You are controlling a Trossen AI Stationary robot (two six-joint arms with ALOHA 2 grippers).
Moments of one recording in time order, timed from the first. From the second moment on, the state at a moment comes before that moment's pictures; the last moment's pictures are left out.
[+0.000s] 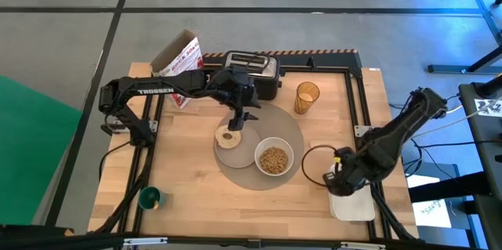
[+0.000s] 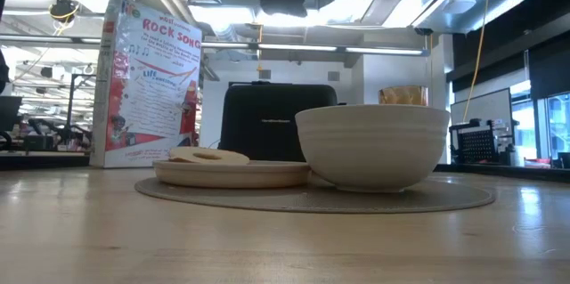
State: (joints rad) left arm 0.19 1.62 1.50 -0.58 0.23 0.26; right arm 0.72 1.30 1.19 -1.27 -0.15 2.00
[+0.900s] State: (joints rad) left arm 0.02 1.70 1.50 -0.28 0.01 0.29; right arm 0.03 1.31 1.42 -0.96 0.08 0.96
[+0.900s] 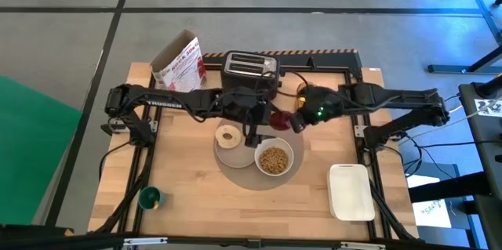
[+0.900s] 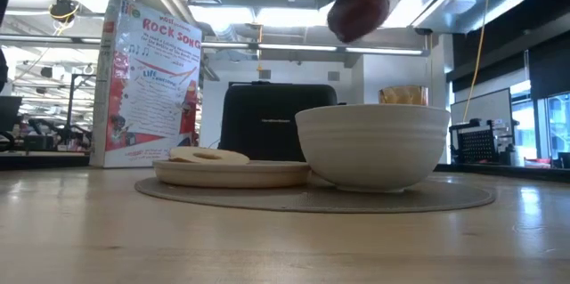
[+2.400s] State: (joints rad) left arm 0.10 1.75 1.50 -0.31 0.02 -0.05; right arm -0.07 1.38 1.42 -0.79 0.01 0.37
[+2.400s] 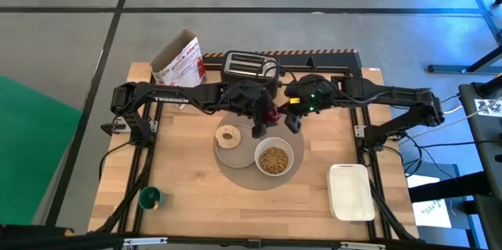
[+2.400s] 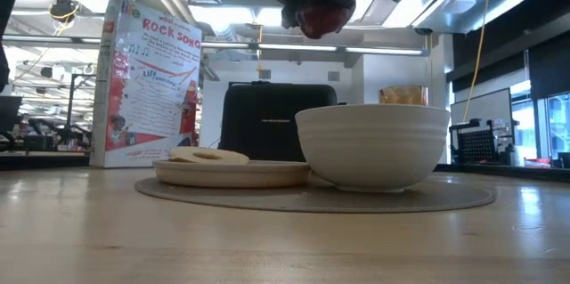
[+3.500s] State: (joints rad) left arm 0.09 1.68 1.50 -0.19 -0.17 0.02; right arm -0.08 1.21 1.42 -0.68 0.19 0.43
